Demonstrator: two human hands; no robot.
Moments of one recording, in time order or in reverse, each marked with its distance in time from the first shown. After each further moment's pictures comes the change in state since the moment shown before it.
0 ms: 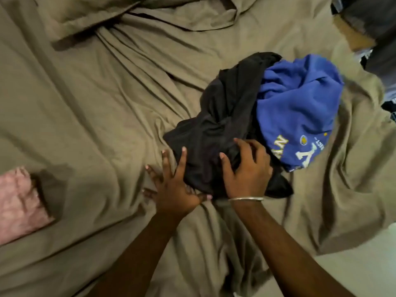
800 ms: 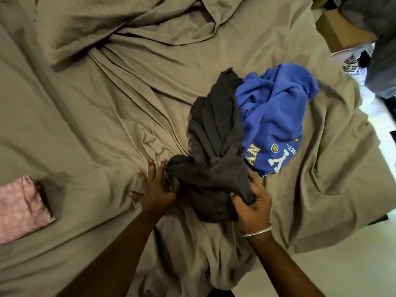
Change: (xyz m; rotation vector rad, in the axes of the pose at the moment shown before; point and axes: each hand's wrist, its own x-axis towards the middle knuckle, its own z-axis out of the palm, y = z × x) left_hand 0.003 0.018 0.004 -0.091 0.060 -0.109; right_hand -0.006 0.061 -0.083 0.838 -0.232 0.204
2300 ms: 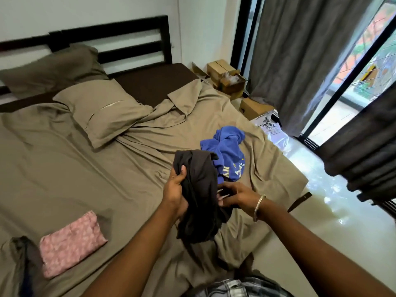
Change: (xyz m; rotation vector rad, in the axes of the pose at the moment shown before) left_hand -0.223 0.081 -0.203 -1.640 -0.481 0.208; right_hand -0.120 -0.230 -0.043 0.035 -0.577 0.383
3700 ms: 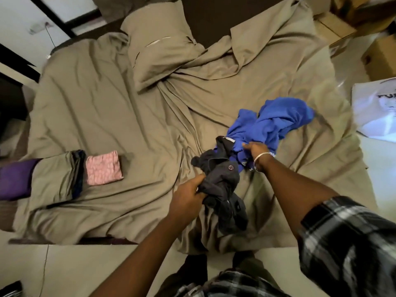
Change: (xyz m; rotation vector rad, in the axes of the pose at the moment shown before) left_hand 0.052 -0.113 0.078 1.432 0.439 -0.033; right_hand 0.304 0.113 -0.194 -0.015 0.159 0.276
